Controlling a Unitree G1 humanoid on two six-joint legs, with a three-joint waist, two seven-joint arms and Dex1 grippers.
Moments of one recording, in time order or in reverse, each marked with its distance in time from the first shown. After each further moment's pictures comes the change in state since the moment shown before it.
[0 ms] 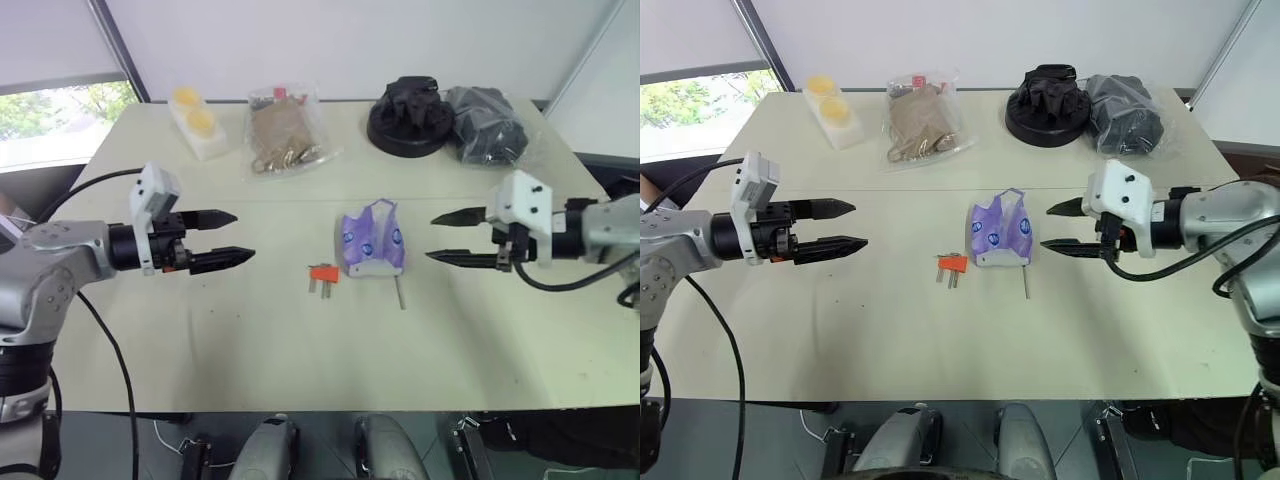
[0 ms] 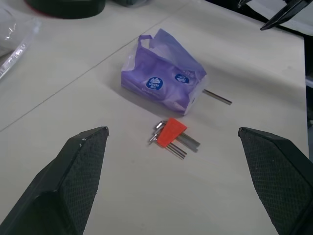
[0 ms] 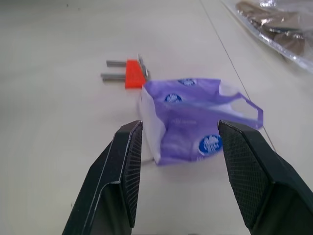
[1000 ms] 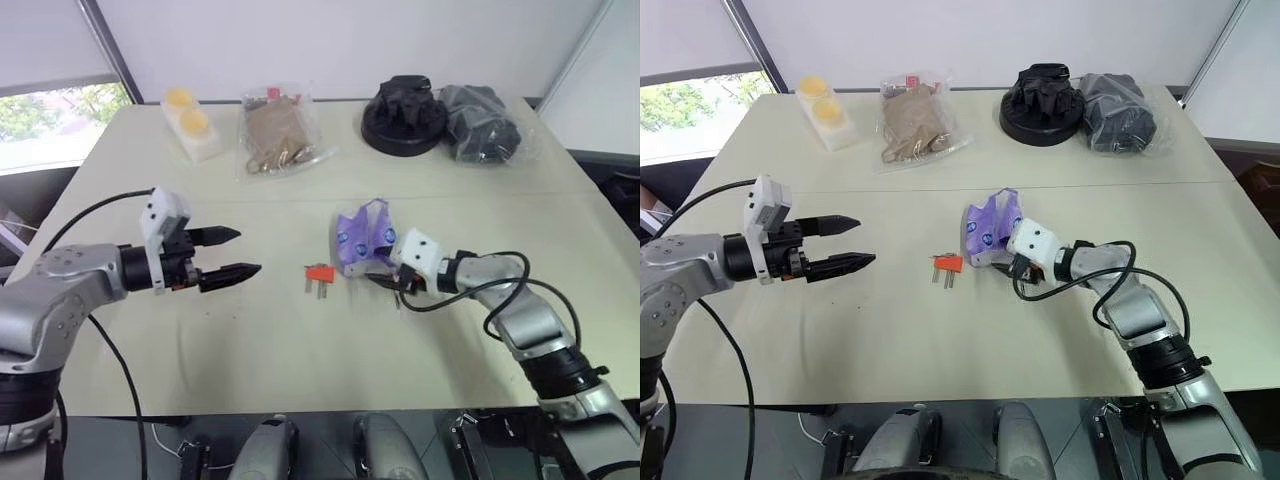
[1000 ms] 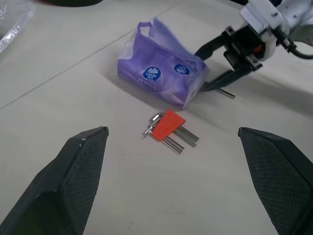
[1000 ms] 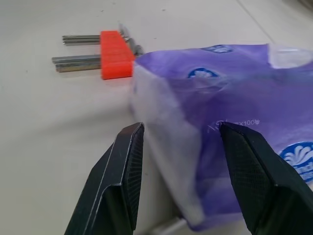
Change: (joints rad) left arm 0.123 -0.039 0.020 -0.109 -0.008 -0.003 0.101; right arm 0.035 0.390 0.291 0.291 -0.357 -0.260 -0.280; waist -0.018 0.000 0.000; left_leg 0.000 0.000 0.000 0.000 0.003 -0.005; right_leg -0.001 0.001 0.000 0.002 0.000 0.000
